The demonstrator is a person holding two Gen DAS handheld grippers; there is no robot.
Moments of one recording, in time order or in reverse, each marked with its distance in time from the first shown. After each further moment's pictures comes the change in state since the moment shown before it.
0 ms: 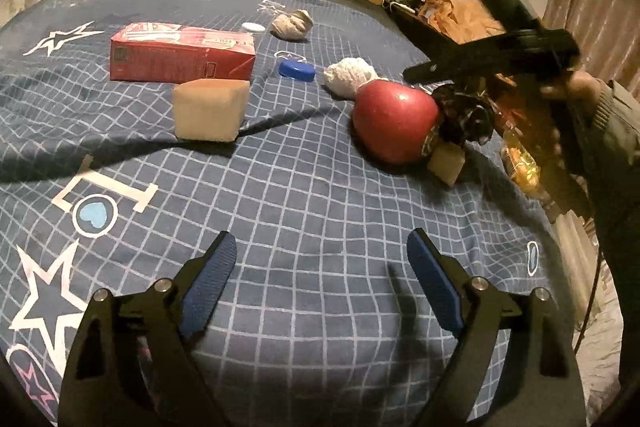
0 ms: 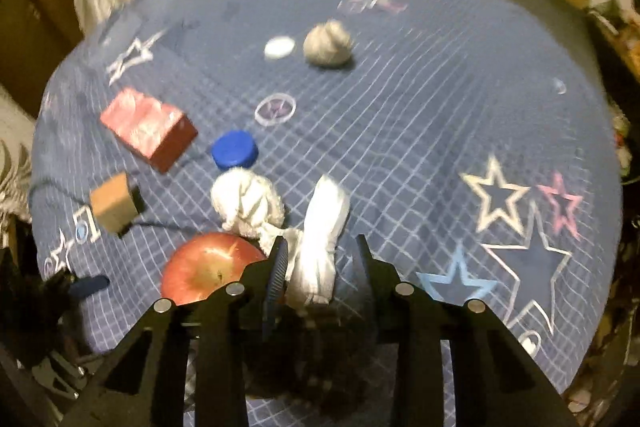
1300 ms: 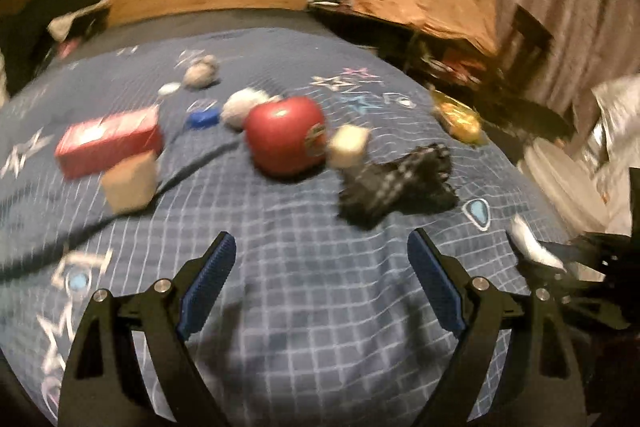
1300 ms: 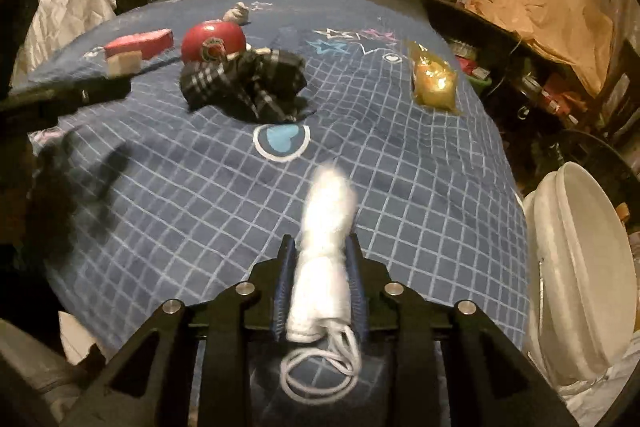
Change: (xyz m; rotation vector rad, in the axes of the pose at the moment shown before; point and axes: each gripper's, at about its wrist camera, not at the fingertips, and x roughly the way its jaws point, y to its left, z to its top) left arm -0.021 -0.076 -0.004 0.375 -0.036 -0.045; right arm -0.074 0.103 -0.351 0.319 -0.325 -0.398
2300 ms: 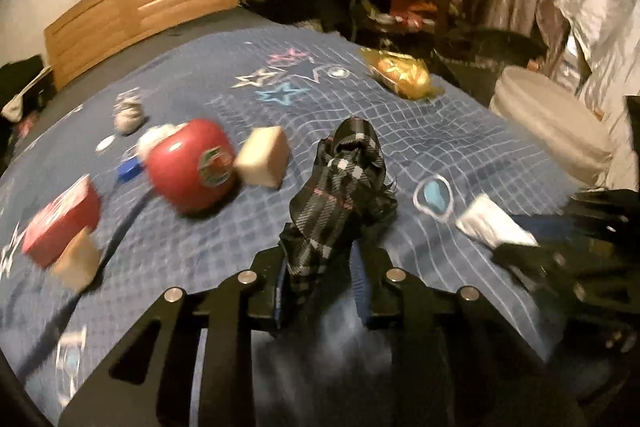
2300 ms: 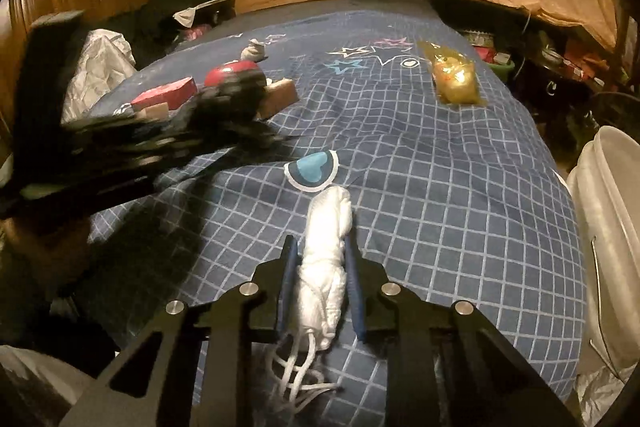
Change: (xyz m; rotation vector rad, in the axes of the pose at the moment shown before) left arm 0.020 -0.060 0.004 0.249 0.067 -0.012; right arm 0.005 -0.007 0.004 0.165 -0.080 0.205
